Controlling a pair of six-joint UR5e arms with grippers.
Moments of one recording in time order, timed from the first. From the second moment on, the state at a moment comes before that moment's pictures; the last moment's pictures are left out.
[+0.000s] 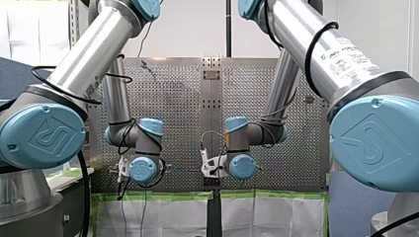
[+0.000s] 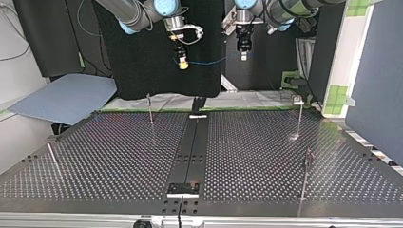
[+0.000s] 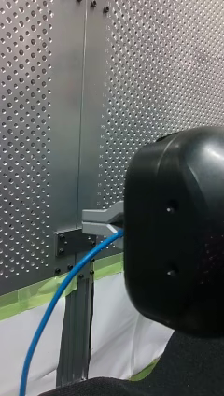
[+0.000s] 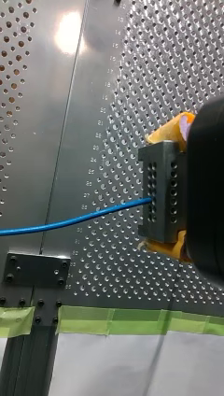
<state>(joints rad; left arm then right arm) -0.54 -2.14 -2.39 -1.96 -2.13 -1.57 2.39 -0.89 2.01 -0.97 1.84 1.46</state>
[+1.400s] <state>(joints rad) -0.48 -1.87 -2.39 -2.21 -2.14 -1.68 2.32 -1.20 1.85 -0.70 1.66 1.61</state>
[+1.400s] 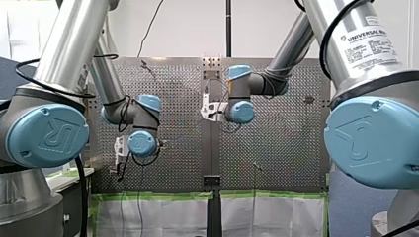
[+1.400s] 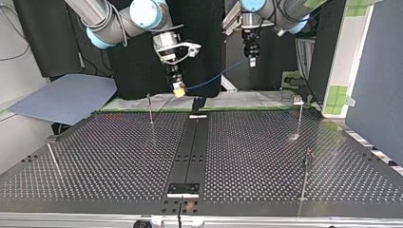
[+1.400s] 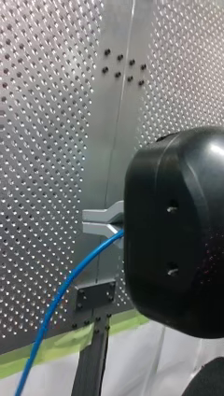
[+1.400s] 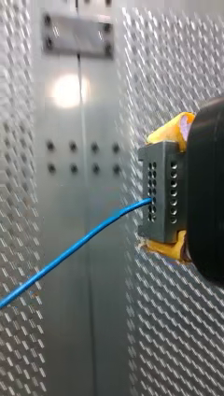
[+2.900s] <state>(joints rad) -0.31 -1.49 -2.13 -2.60 -2.12 -1.77 2.35 -1.20 1.66 -0.61 1.53 1.62</state>
